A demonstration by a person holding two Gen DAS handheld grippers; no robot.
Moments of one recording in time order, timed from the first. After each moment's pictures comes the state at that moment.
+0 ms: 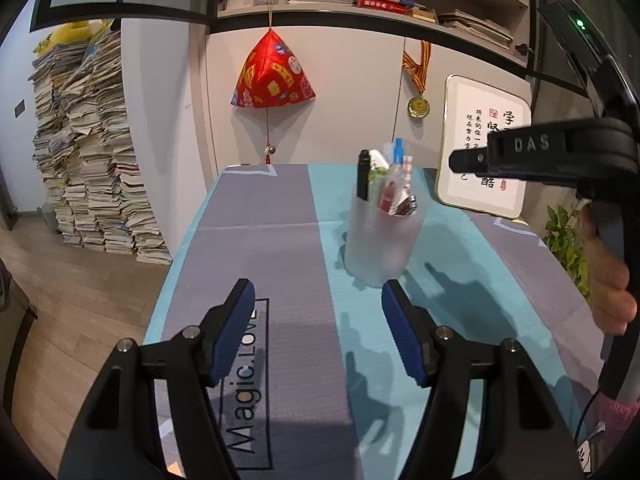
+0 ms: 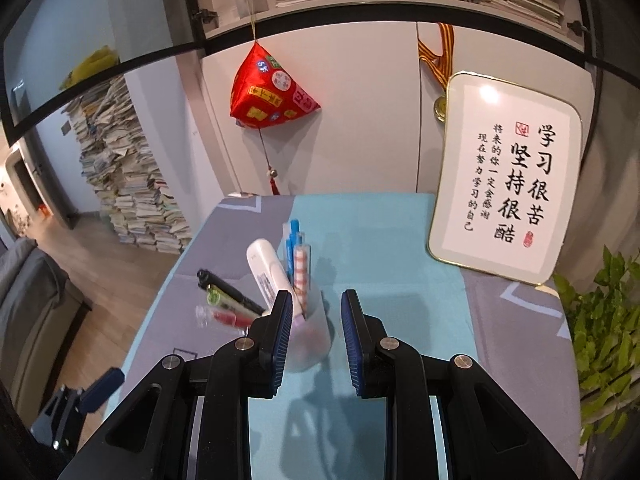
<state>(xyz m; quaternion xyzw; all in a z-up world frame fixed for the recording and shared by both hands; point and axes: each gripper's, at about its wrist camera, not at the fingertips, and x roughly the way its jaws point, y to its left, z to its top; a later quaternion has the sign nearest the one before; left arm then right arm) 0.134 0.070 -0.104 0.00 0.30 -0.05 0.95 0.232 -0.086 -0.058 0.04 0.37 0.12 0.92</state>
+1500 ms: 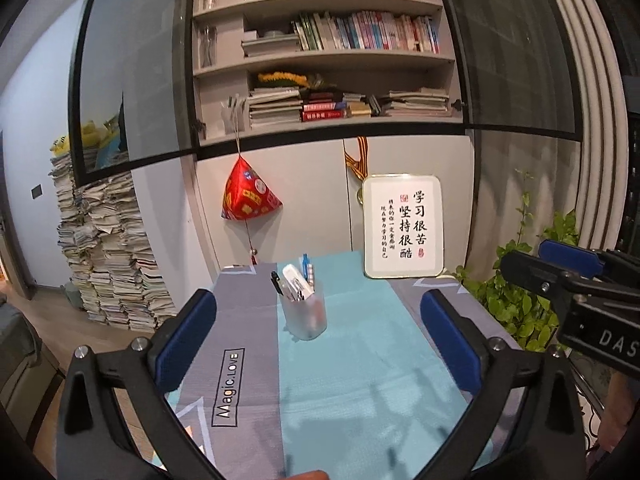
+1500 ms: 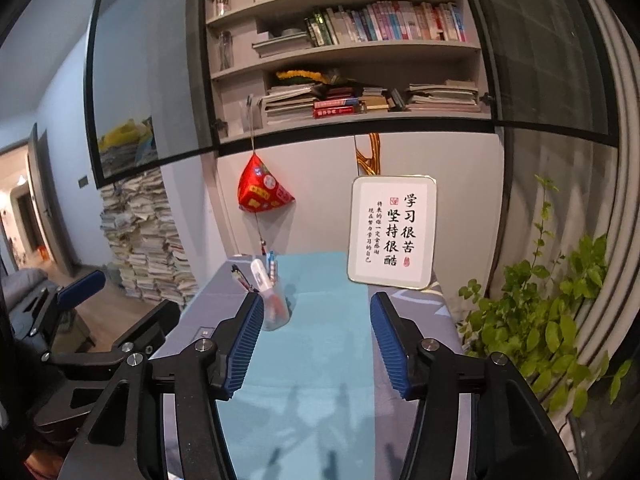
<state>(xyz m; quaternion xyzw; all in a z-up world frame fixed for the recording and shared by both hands) -0.018 -0.030 0.012 0.06 0.16 -0.05 0.98 -0.013 -0.200 0.027 0.06 0.21 0.09 0.97</state>
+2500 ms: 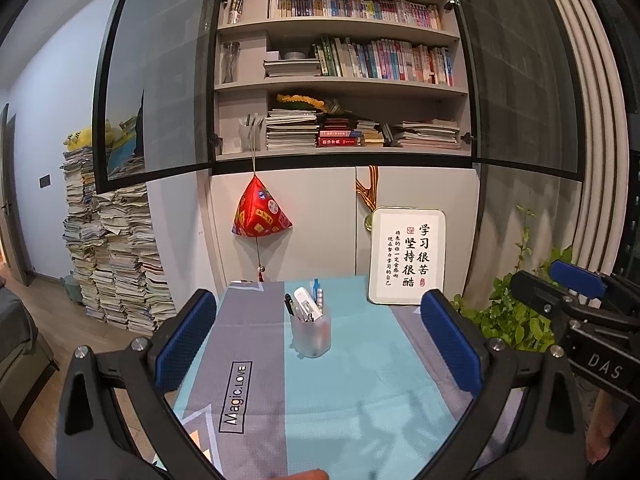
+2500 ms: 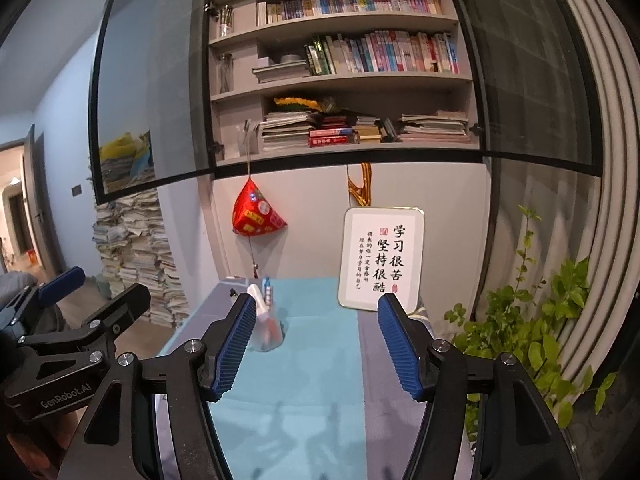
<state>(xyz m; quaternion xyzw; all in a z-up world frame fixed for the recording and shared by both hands) -0.036 -0.009 0.039 0.02 0.13 -0.04 0.99 -0.033 -0.188 0.049 0.04 0.17 0.06 0.98</state>
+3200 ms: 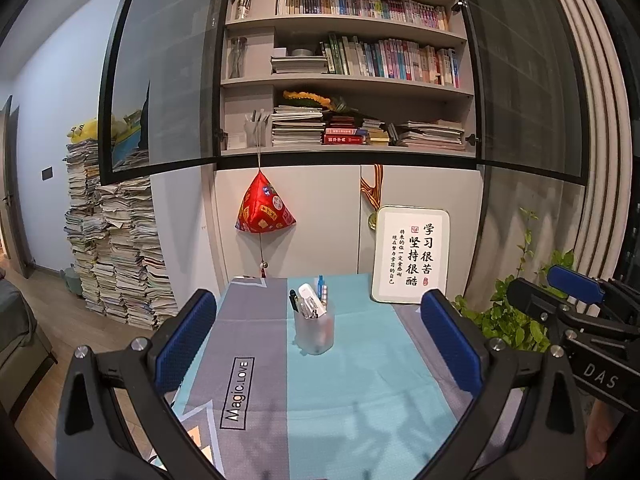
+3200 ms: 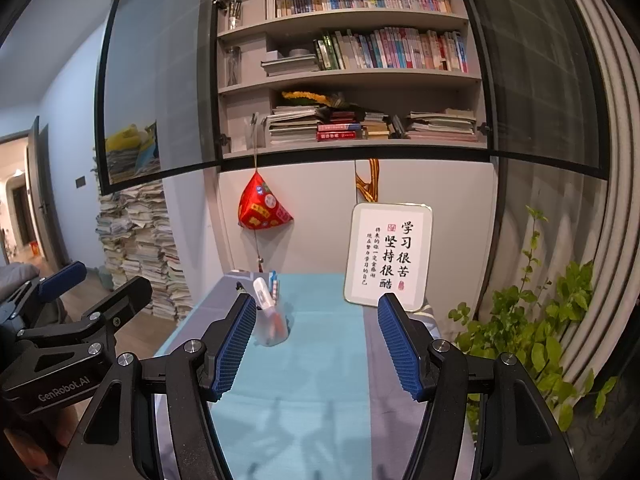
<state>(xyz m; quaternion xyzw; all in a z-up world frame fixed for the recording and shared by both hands) -0.035 0.002 0.037 0.01 0.13 -0.04 0.99 -0.033 -0.178 0.049 0.03 0.17 0.07 0.98</state>
